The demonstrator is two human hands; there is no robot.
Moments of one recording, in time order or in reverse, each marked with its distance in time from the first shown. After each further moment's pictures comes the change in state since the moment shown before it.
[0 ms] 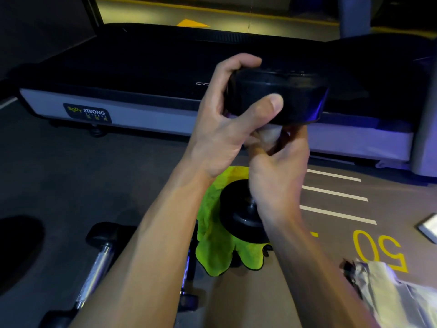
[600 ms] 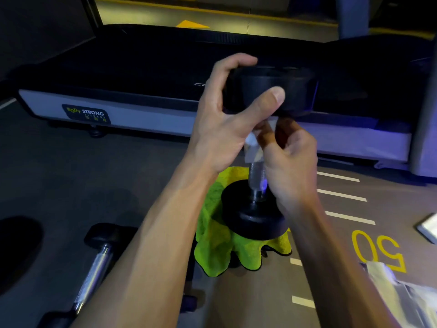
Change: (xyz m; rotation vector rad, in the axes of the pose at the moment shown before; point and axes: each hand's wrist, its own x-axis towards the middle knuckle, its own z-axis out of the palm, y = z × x) left_hand 0.007 0.000 0.006 0.114 0.083 -0.021; right_hand 0.020 -0.004 -0.019 -0.116 -0.166 -0.025
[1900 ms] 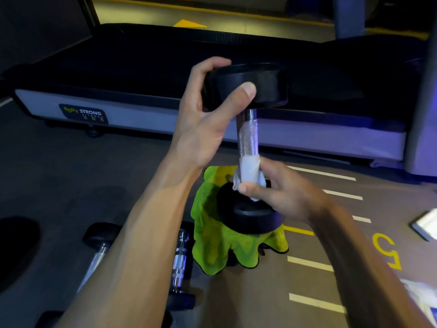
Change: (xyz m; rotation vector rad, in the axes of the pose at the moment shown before) left_hand 0.000 -0.005 -0.014 0.061 0.095 -0.041; right_hand 0.005 0.047 -0.045 -0.337 -0.804 0.076
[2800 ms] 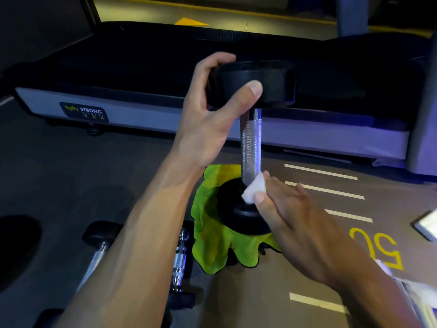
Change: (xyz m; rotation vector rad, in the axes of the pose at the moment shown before) left_hand 0.000 -0.002 0.002 -0.086 -0.070 0.019; right_hand -0.066 -0.041 0.024 -0.454 0.100 0.141
